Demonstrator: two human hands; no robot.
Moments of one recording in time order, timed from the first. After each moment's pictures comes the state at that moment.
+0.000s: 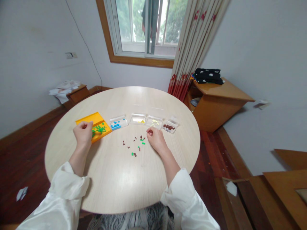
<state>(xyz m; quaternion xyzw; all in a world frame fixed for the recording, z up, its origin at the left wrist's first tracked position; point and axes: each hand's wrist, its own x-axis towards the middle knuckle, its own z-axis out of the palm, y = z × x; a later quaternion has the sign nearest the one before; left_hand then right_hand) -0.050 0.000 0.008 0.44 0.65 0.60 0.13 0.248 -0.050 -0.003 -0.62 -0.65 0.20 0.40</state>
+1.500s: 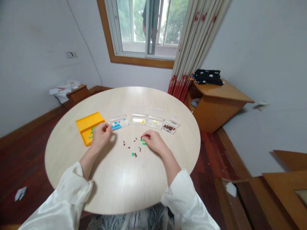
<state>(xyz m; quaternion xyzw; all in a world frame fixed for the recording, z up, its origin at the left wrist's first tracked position) -0.005 -0.017 0.008 0.65 0.62 0.43 0.11 0.245 -0.055 0.002 -0.55 -0.72 0.27 0.33</state>
